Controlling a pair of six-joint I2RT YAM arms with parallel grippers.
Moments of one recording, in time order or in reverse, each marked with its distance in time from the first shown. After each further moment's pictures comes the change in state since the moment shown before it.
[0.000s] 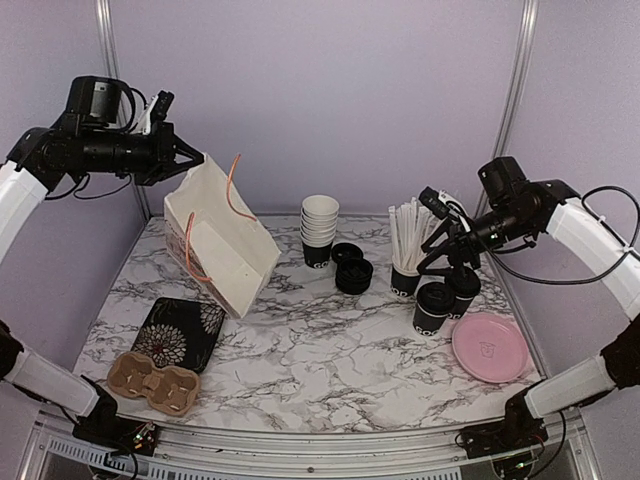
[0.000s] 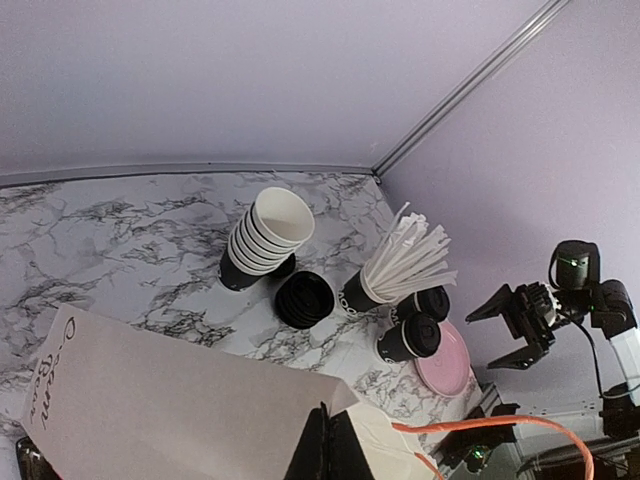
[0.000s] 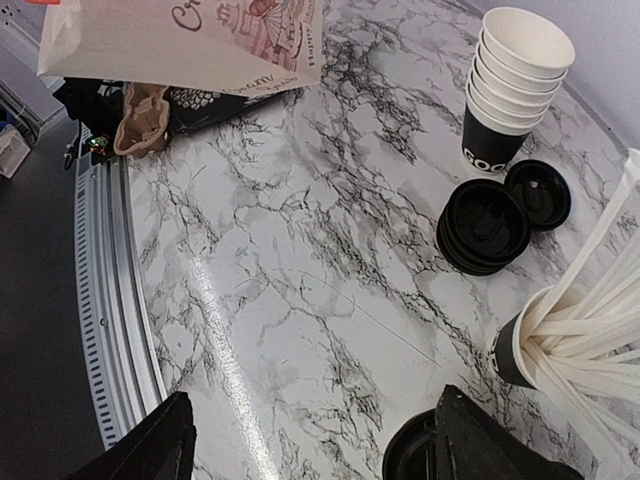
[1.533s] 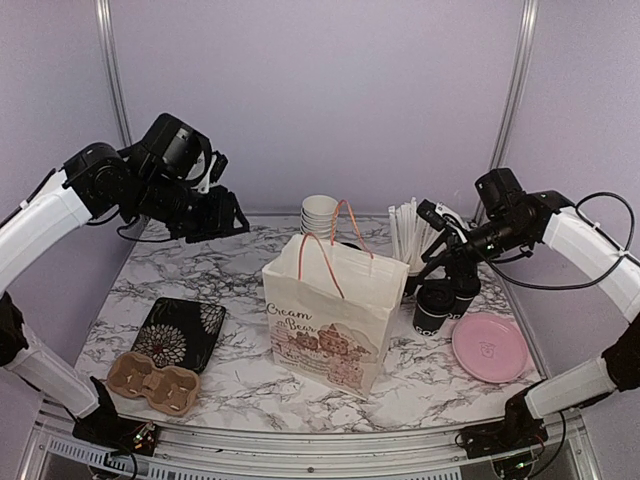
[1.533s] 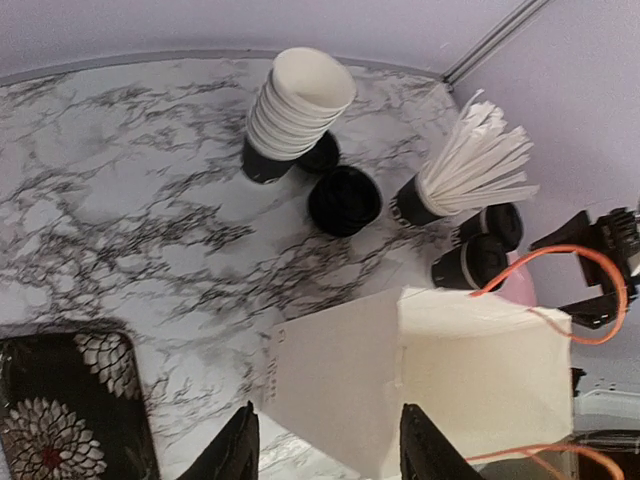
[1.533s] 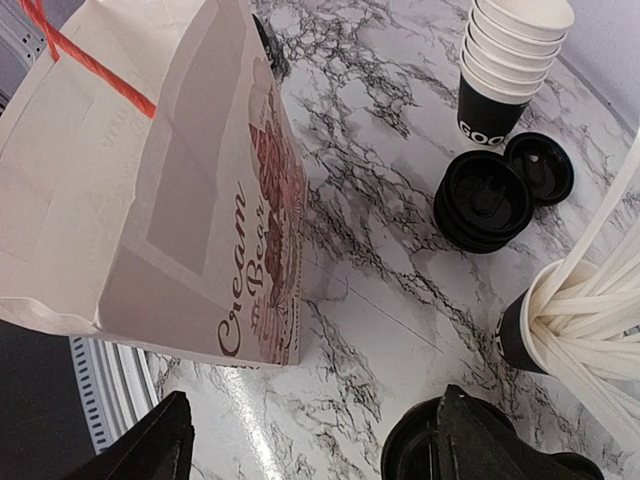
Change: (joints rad) left arm -0.406 0.080 -0.086 -0.103 -0.409 -0.177; right arm 0.000 -0.007 -0.084 0.060 0.035 0.008
